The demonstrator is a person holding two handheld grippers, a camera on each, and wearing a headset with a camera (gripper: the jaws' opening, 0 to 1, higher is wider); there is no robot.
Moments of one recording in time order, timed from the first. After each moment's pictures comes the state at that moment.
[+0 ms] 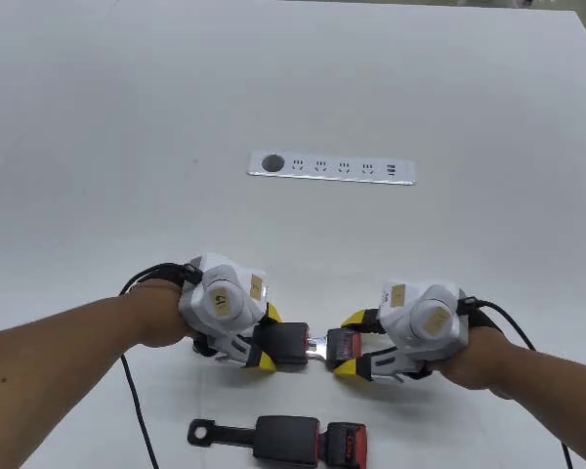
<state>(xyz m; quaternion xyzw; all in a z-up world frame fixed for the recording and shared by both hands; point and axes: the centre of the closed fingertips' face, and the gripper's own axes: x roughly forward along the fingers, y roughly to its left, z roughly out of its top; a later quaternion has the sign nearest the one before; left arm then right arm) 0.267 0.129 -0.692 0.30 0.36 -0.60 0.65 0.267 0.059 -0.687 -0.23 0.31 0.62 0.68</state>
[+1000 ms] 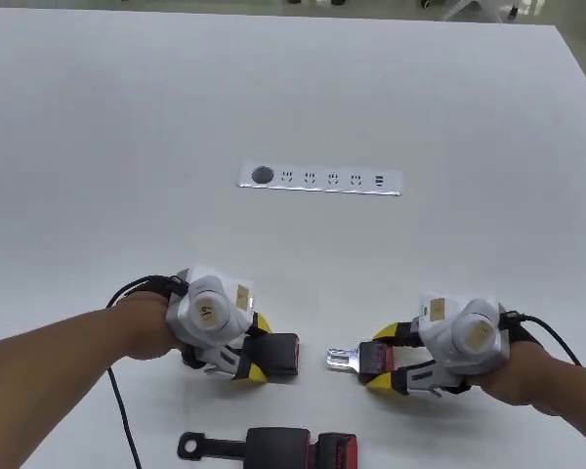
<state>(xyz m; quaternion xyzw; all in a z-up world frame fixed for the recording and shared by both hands) 0.267 0.129 -0.689 0.29 0.36 -0.60 0.65 0.273 0.003 -0.693 -0.24 0.33 0.60 0.69</state>
